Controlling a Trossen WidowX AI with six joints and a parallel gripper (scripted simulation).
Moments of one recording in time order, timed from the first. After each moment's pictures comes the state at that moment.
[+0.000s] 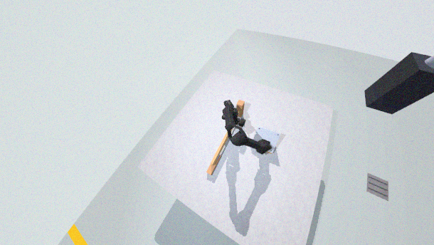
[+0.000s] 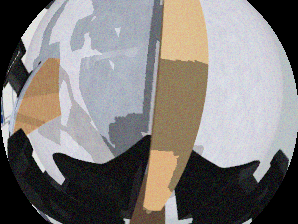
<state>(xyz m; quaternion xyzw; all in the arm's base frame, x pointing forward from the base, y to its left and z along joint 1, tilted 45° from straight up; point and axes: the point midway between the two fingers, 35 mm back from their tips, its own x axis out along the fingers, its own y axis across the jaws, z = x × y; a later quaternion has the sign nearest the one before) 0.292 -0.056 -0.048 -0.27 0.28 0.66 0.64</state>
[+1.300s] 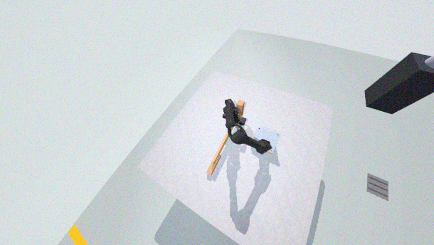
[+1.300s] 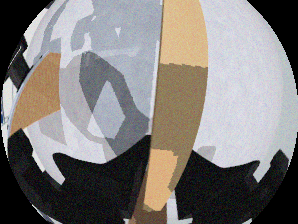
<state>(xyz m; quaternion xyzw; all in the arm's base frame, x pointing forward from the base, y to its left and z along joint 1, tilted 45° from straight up) 0.292 -0.064 -0.056 -0.27 0.28 0.66 0.64</state>
